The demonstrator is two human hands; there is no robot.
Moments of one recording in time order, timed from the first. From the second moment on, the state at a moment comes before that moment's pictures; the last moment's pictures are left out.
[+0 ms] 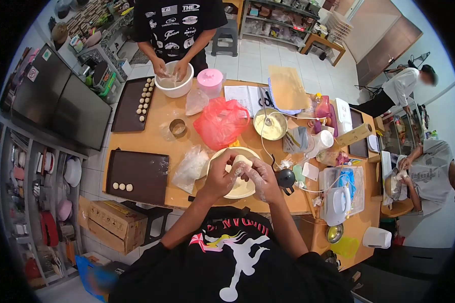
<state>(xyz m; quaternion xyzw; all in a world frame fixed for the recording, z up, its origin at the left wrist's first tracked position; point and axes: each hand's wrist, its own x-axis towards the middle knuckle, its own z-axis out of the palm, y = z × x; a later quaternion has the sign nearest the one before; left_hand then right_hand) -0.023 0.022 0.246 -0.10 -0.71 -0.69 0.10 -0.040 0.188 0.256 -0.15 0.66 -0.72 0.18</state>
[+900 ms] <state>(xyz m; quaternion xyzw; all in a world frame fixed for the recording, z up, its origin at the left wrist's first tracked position) -0.030 0.049 0.257 -0.06 -0.56 -0.83 0.05 -0.040 0.181 0.264 -0.04 0.37 -0.90 0.22</state>
